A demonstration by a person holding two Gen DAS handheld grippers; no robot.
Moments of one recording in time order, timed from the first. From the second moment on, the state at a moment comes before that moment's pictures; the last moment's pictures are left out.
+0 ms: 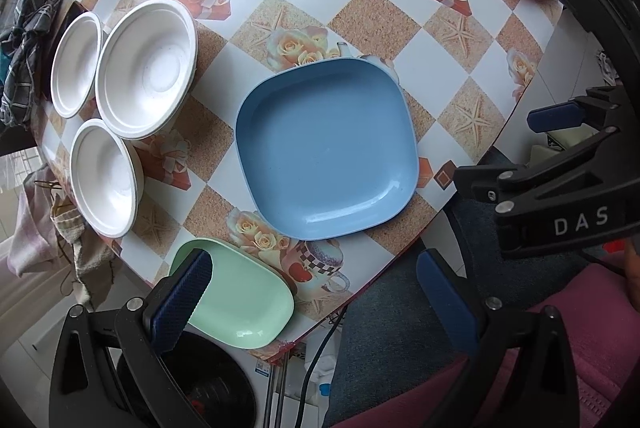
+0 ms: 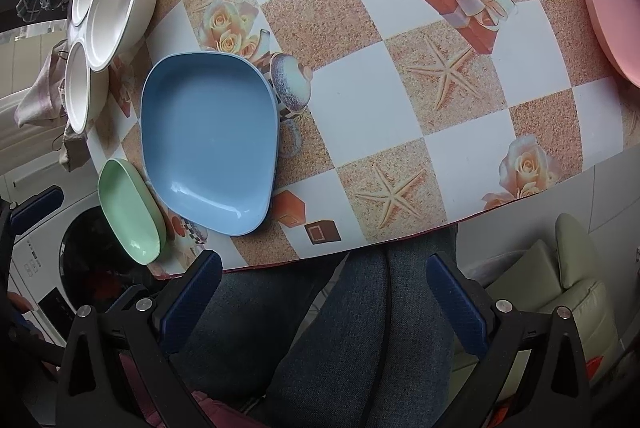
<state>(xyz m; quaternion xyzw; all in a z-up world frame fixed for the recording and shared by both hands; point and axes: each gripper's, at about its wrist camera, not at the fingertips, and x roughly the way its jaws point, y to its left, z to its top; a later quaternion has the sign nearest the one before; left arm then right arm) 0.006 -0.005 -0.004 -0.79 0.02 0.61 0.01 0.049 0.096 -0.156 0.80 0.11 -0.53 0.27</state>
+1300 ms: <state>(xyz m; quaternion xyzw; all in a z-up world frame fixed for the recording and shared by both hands) 0.007 -0.016 -0.013 -0.79 0.02 0.62 0.00 0.046 0.095 -0.169 0.80 0.11 -0.52 0.27</state>
